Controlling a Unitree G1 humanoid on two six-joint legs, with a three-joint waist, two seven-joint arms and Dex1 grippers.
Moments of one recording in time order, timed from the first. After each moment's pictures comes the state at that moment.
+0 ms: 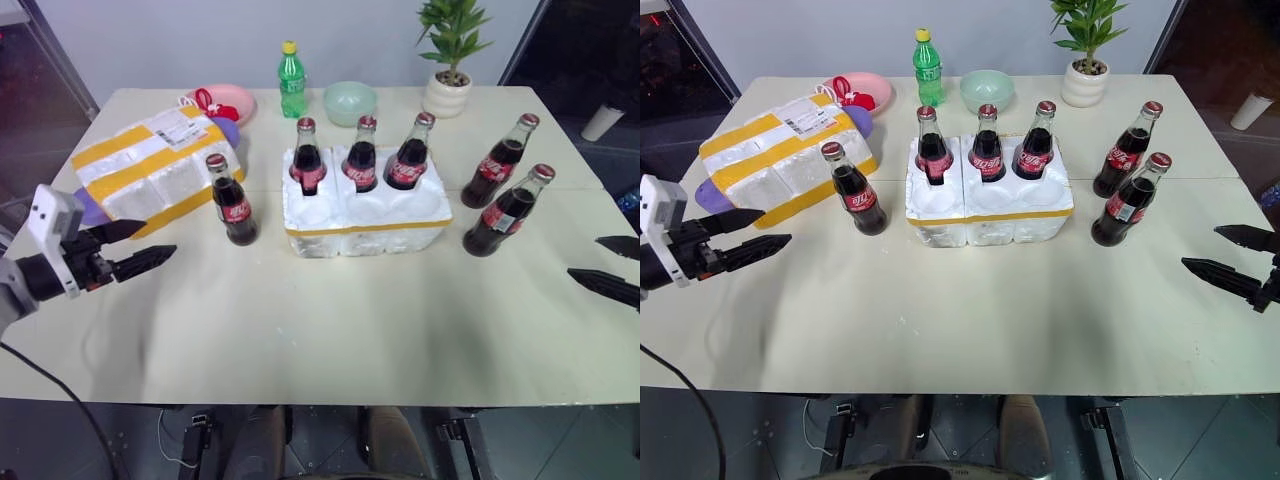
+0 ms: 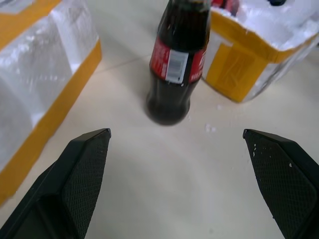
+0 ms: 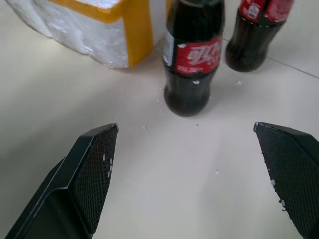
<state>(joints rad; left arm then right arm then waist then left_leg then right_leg) -0.13 0.94 0.48 -0.12 -0.68 0.69 -0.97 0.07 -1.11 -0.69 0.13 0.56 0.46 1.27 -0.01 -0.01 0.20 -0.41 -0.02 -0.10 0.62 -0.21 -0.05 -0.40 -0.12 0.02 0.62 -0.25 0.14</state>
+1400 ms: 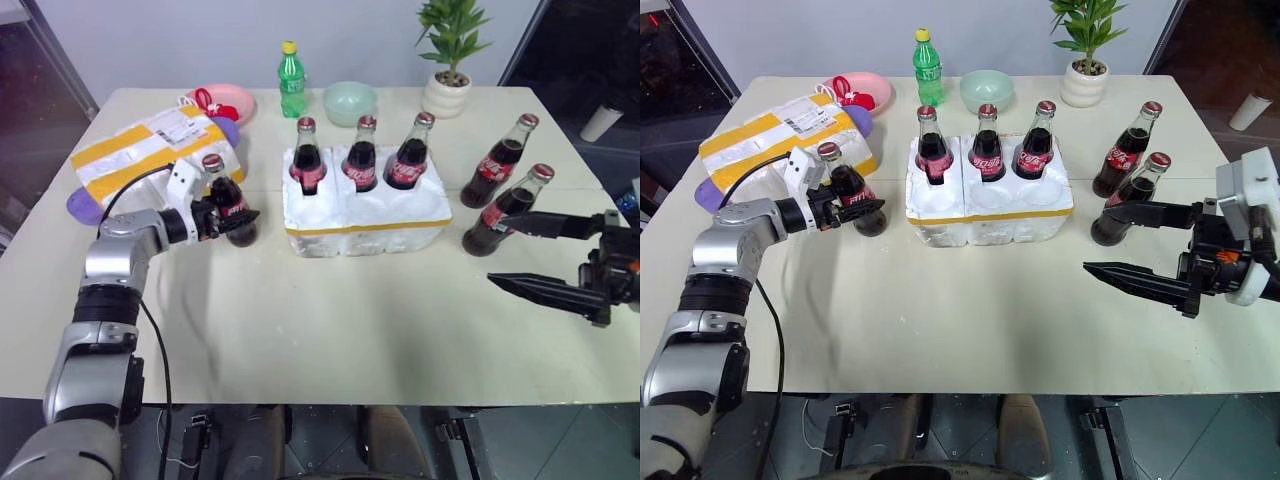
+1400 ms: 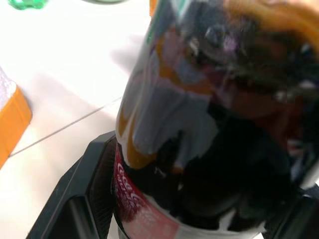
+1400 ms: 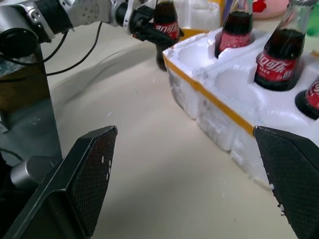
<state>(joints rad) -0.72 0.60 0.05 0.51 -0.33 0.39 -1.01 -0.02 -1.11 -0.71 -0.50 1.00 0.85 1.08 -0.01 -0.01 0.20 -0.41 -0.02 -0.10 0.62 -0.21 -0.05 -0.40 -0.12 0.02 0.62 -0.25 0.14</state>
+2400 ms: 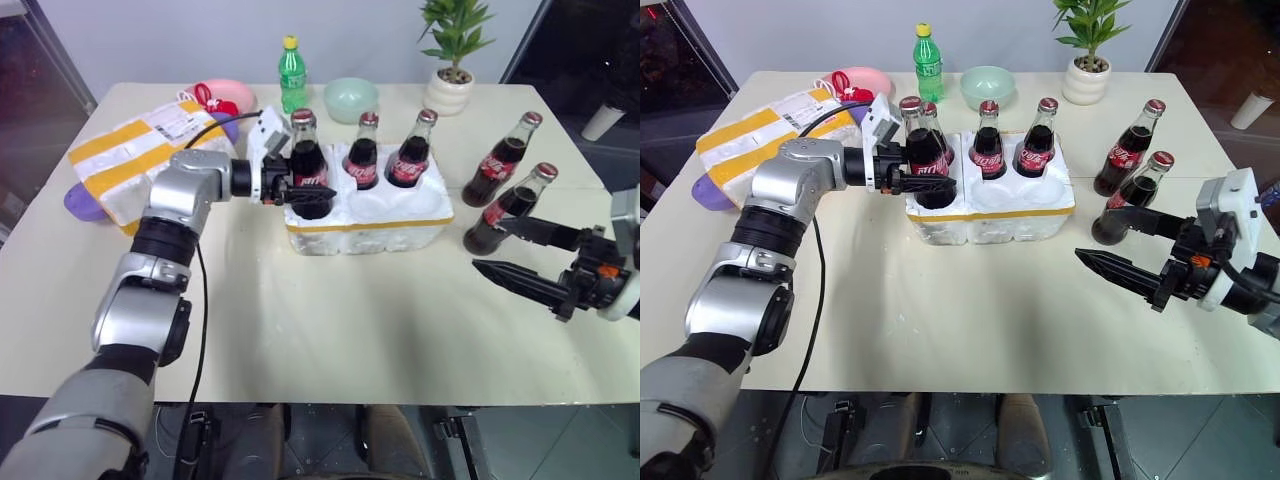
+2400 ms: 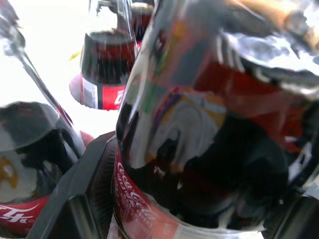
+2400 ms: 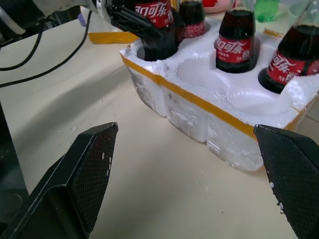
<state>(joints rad) -1.10 0.41 -0.14 0.66 -0.29 0.40 -1.21 0.05 -0.96 -0.69 -0.56 1.02 0.85 0.82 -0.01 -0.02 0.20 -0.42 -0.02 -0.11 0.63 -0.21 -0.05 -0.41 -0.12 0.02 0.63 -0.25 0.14</state>
